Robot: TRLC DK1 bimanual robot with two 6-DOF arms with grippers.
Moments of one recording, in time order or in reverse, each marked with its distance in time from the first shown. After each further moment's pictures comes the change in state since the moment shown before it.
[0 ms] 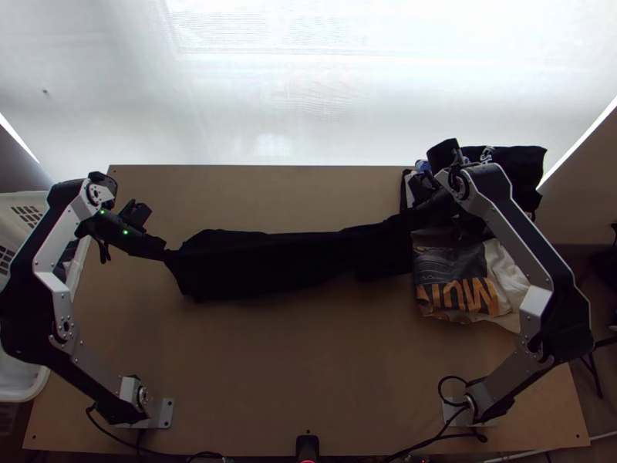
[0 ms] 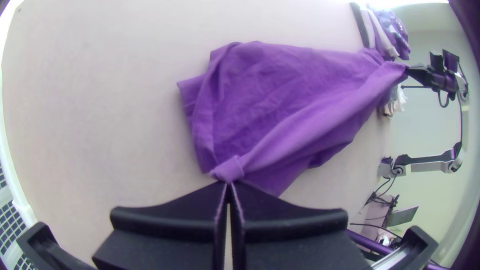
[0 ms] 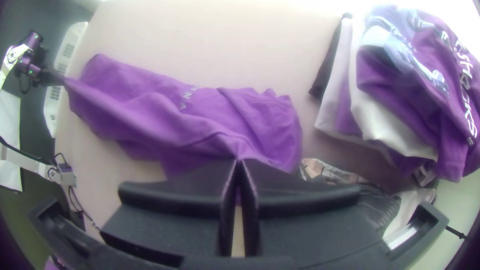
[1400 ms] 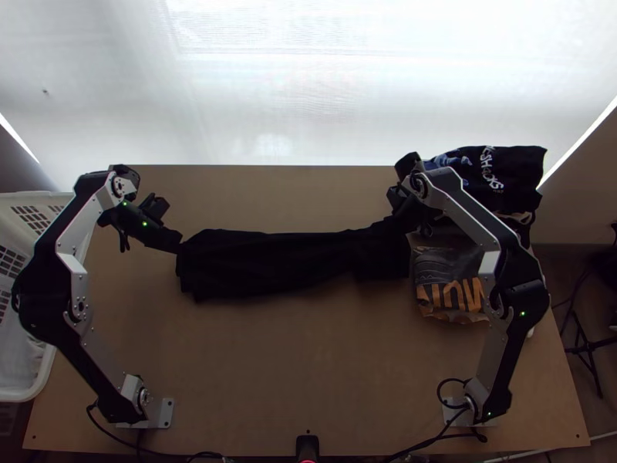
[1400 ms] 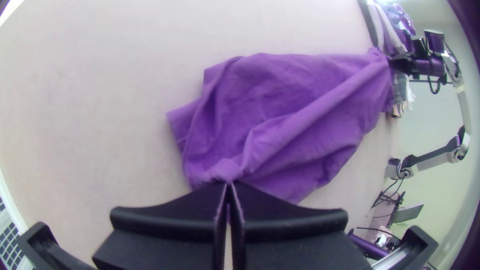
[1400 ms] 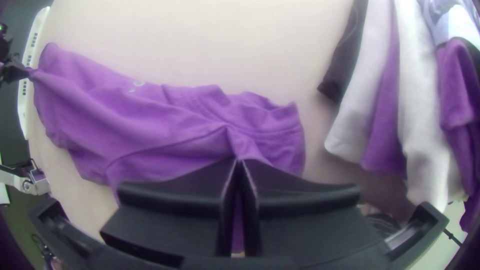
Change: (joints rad) left arm -0.087 0.134 0.094 0.048 -0.025 -0.044; right arm 0.033 0.279 0.054 0.065 0.115 0.002
